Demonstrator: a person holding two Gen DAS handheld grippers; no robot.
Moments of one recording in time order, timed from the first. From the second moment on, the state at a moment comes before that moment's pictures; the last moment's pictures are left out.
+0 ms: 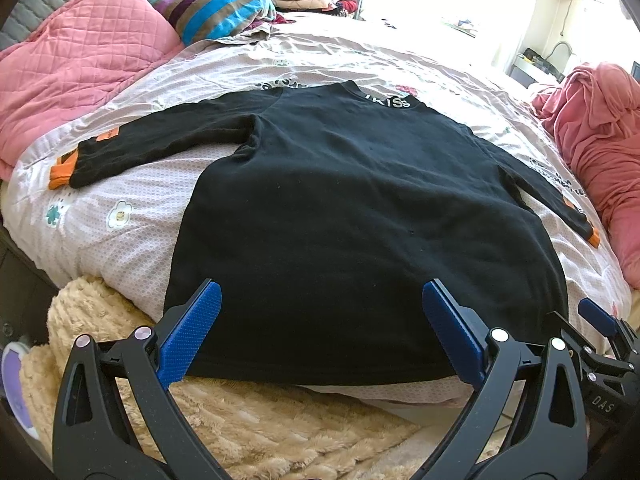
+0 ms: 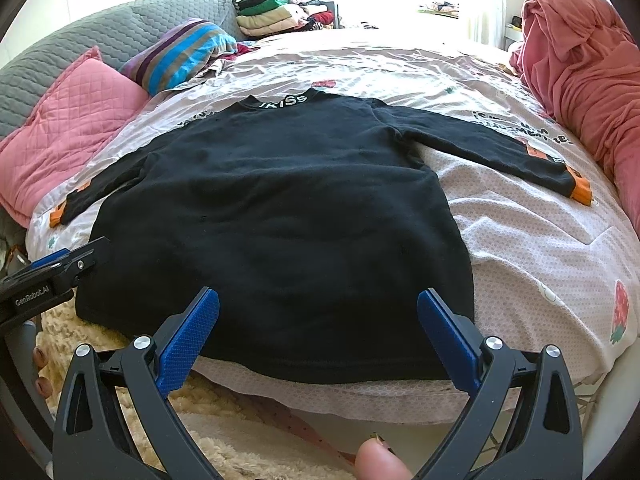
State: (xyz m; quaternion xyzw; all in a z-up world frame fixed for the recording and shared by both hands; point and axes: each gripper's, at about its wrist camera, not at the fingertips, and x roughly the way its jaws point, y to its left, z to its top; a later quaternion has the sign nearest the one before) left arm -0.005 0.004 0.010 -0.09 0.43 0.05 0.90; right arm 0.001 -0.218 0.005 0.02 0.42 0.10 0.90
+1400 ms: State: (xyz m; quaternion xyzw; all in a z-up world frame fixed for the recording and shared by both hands) left arm 0.050 0.022 0.028 -0.08 0.42 0.07 0.90; right arm 0.056 -0.199 0.023 -0.01 0.40 0.12 0.91
